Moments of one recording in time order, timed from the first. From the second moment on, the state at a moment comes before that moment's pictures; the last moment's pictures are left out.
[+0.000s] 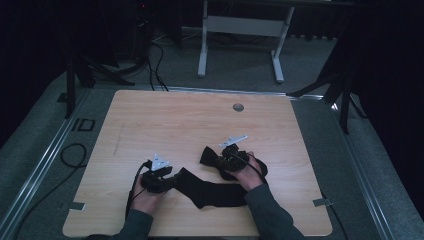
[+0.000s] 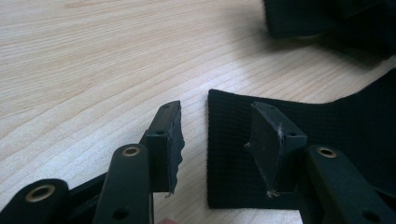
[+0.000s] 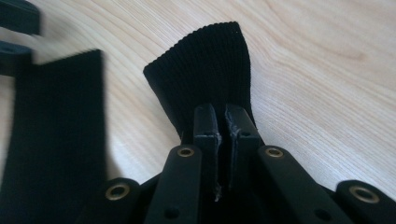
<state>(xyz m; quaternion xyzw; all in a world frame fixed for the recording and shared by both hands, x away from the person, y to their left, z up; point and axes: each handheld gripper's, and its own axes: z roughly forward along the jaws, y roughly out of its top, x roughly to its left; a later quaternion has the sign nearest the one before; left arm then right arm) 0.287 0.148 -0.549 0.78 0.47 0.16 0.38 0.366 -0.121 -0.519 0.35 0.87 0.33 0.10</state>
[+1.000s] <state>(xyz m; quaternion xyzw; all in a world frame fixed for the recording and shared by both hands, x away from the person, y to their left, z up) 0.288 0.148 -0.549 0.78 0.48 0.15 0.38 0.342 -0.141 -0.454 0.34 0.84 0.42 0.11</state>
